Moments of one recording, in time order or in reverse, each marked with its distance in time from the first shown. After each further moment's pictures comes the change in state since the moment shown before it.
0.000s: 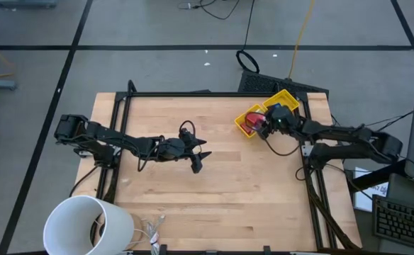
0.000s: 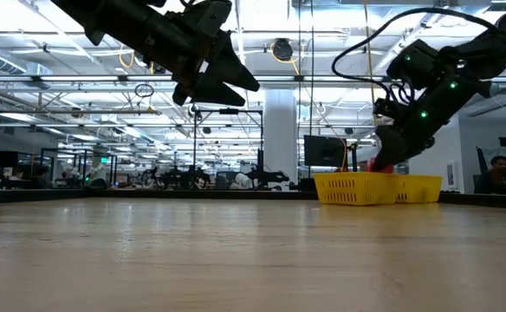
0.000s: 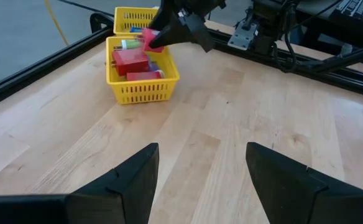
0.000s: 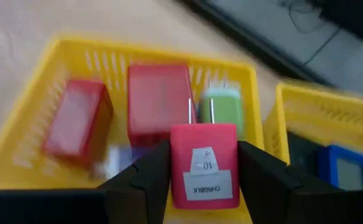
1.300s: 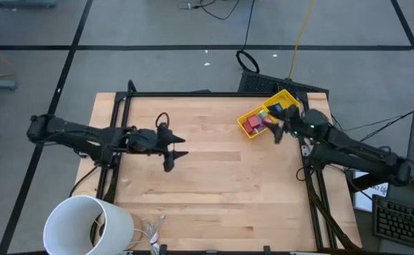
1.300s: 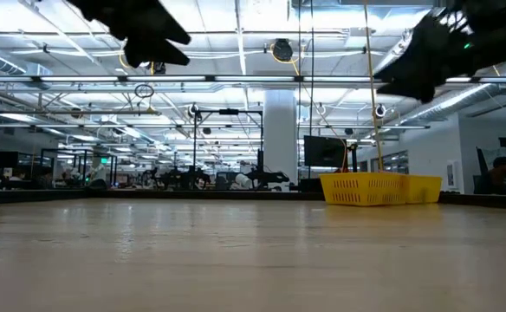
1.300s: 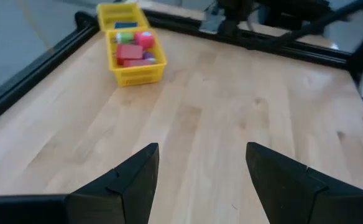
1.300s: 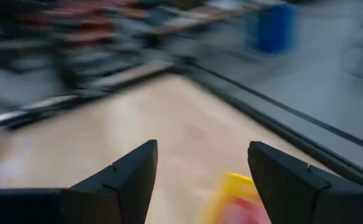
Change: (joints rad) left arm -0.021 -0.425 -0.021 -0.475 0.122 0.045; right arm 0.068 -0.596 -0.016 -0.008 -0.290 0.116
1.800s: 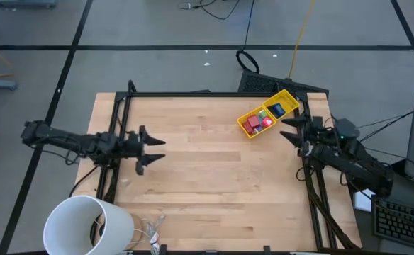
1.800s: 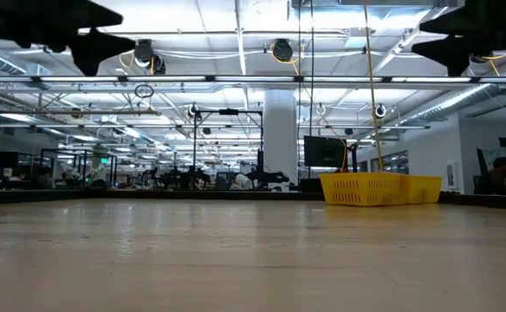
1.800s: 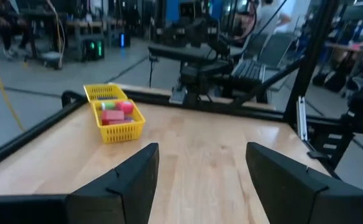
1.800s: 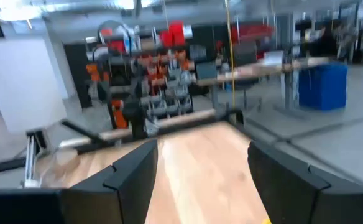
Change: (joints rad) left arm -0.088 -0.573 -0.488 0.357 -0.002 0.134; right arm -0.001 -0.475 0.006 -0.182 -0.260 -0.014
